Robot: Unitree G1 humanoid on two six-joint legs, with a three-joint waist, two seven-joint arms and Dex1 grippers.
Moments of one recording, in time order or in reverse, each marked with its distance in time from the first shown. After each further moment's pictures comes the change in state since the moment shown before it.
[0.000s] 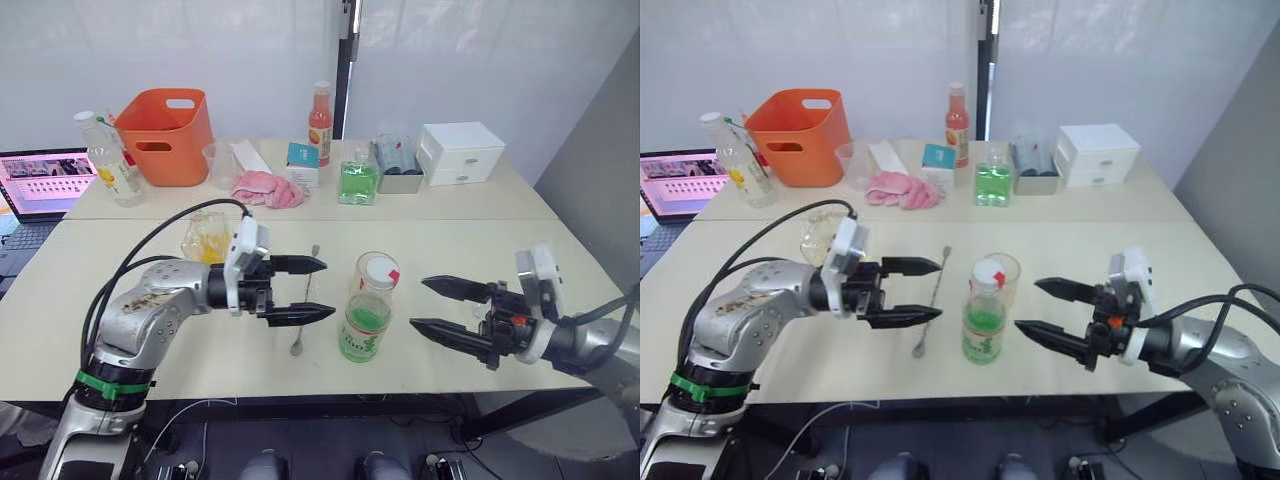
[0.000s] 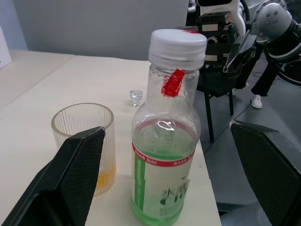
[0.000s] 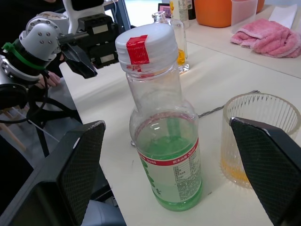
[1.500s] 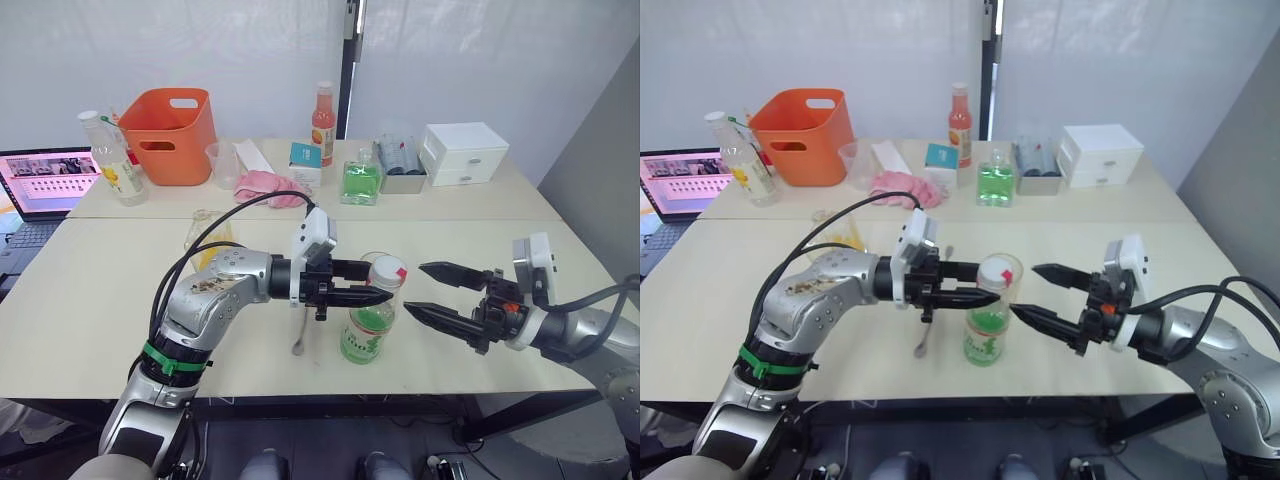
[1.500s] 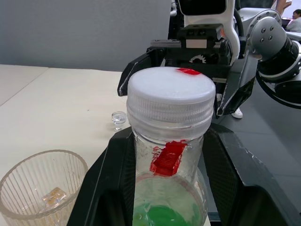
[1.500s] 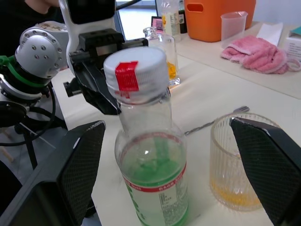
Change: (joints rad) left arm -0.141 -0.170 -0.131 0.074 0.078 0.019 0.023; right arm -0.065 0.049 0.029 -0.028 -0.023 -0.016 -0.090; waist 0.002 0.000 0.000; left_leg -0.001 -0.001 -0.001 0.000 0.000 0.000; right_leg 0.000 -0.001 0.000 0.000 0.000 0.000
